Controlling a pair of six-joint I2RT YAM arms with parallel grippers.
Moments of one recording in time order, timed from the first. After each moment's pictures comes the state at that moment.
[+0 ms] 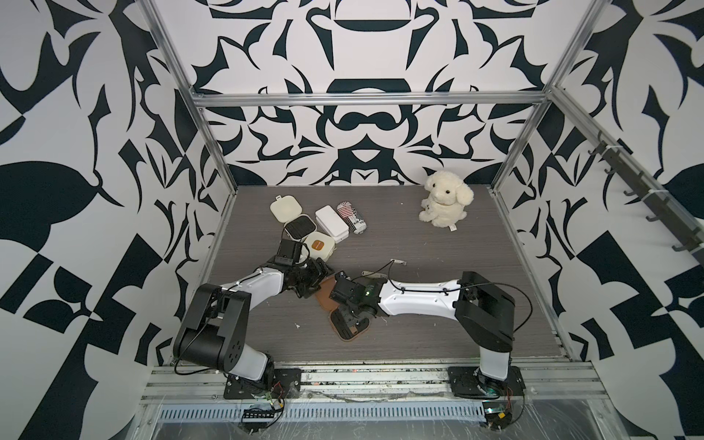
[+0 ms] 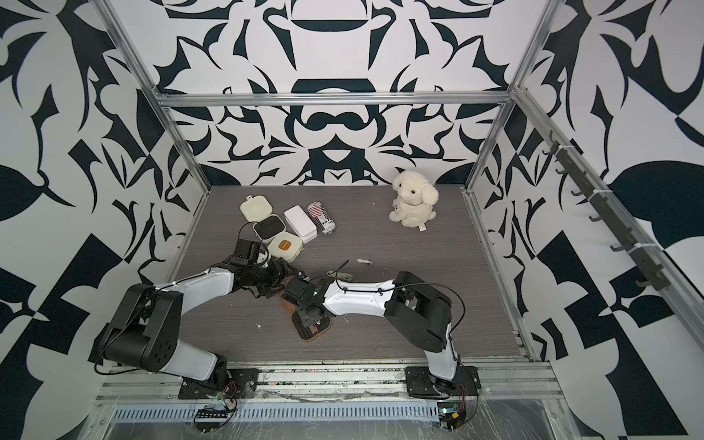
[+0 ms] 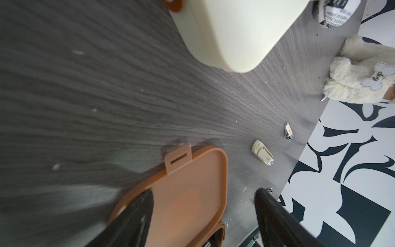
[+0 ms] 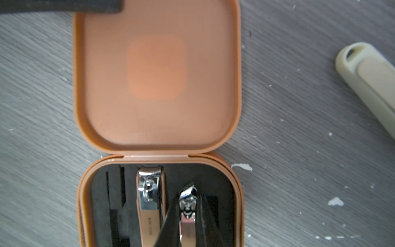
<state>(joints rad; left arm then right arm) -0.27 1.50 0.67 -0.20 0.51 -0.92 1.16 1.91 1.25 -0.58 0.15 0.60</state>
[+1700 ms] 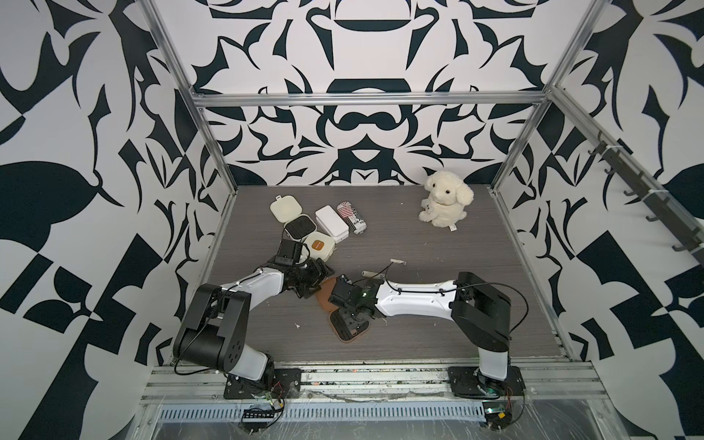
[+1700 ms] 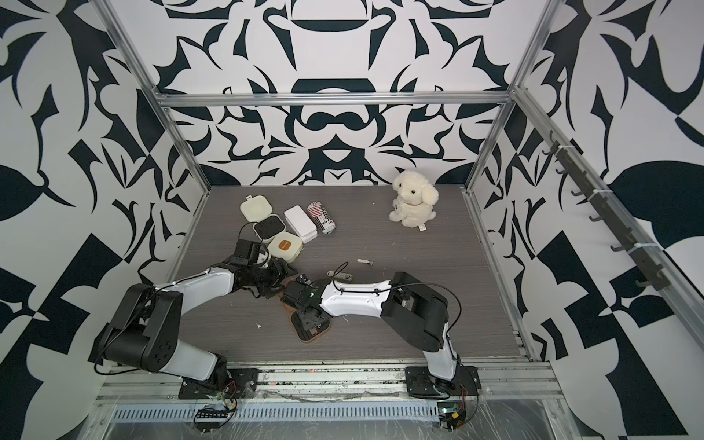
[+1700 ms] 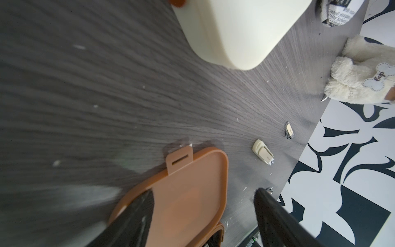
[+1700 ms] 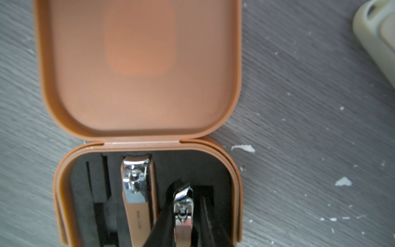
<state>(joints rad) -0.27 1.50 0.67 -0.21 0.51 -0.92 1.17 1.93 1.28 -0.66 0.14 0.65</state>
